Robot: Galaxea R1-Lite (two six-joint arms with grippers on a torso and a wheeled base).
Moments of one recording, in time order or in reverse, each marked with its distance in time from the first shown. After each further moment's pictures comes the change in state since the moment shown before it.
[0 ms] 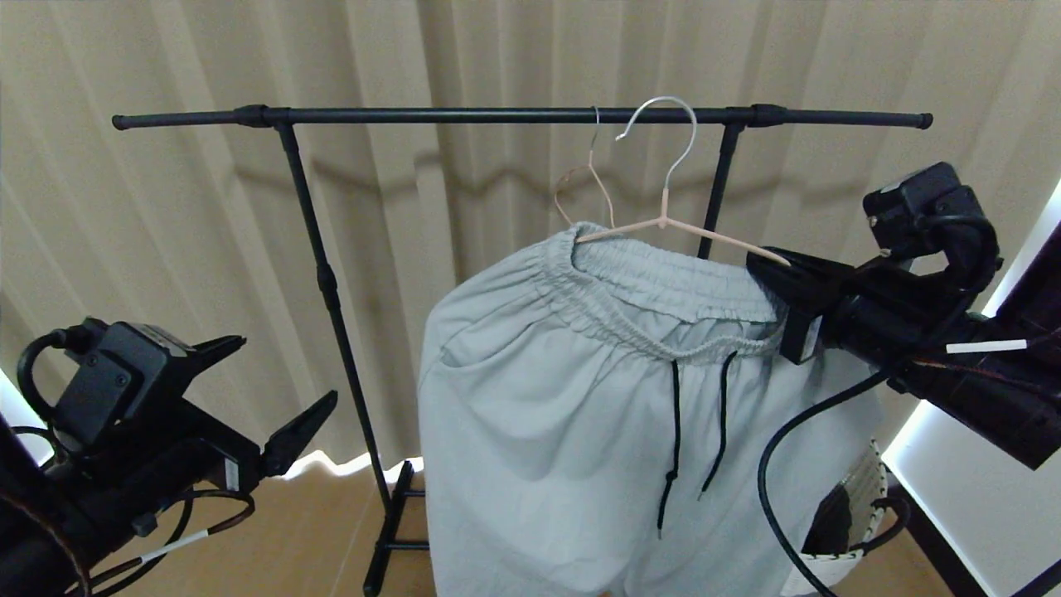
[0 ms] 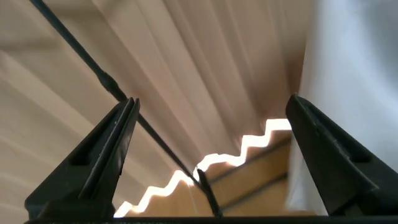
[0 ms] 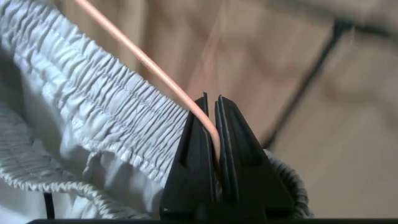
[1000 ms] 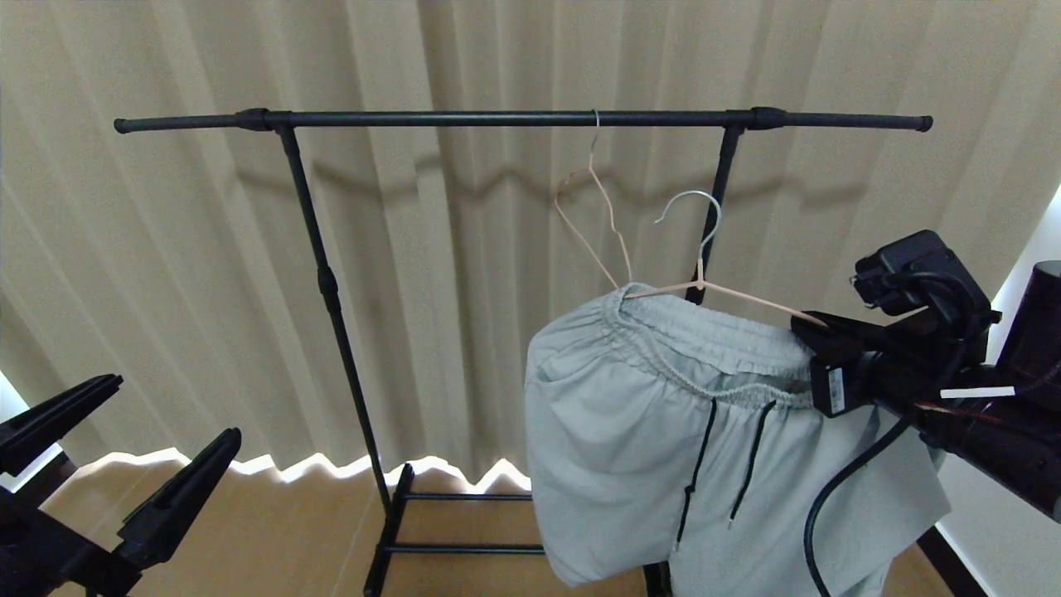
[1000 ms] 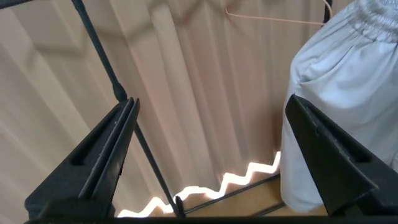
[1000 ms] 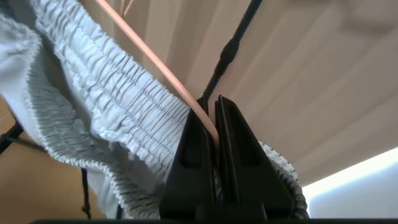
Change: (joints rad) left arm 0.007 -0.356 0.202 -0.034 0.005 -0.171; right arm -0.024 -0.053 0.081 0.176 -0.218 0.003
